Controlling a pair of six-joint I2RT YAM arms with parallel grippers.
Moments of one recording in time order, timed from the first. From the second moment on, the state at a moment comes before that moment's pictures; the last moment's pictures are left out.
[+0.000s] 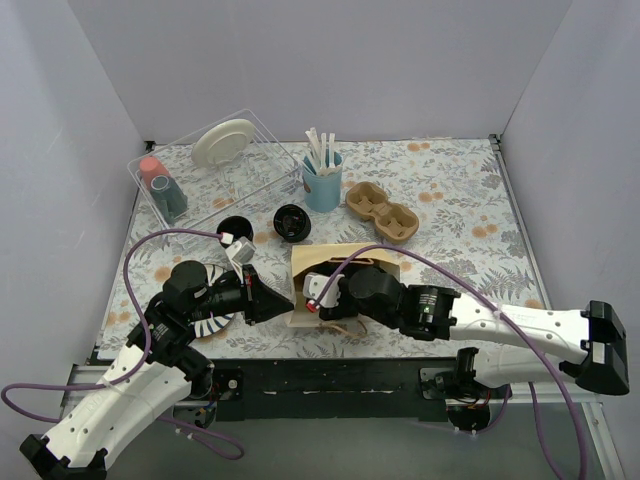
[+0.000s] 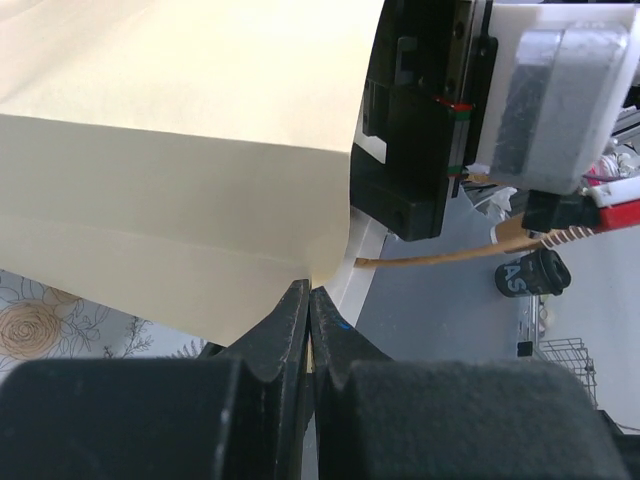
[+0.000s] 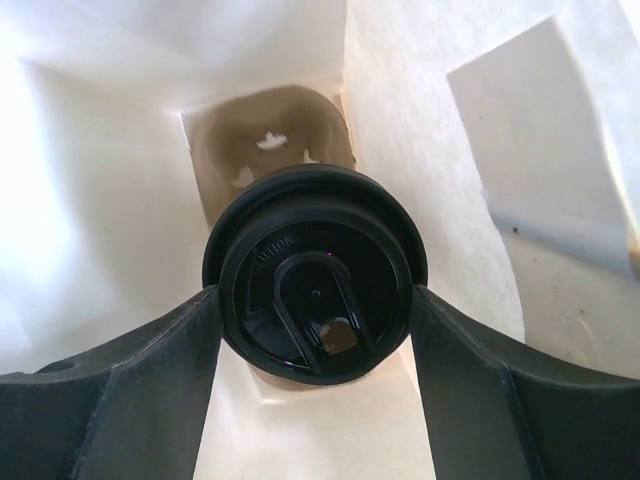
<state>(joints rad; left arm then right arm) -0.61 0.49 0.56 -0.29 0.64 -0.57 1.30 1.10 0.84 -0.27 0.38 -0.58</state>
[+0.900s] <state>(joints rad) -0.61 0.54 0.56 -0.36 0.53 -0.60 1.30 1.18 0.66 0.10 0.30 -0.69</state>
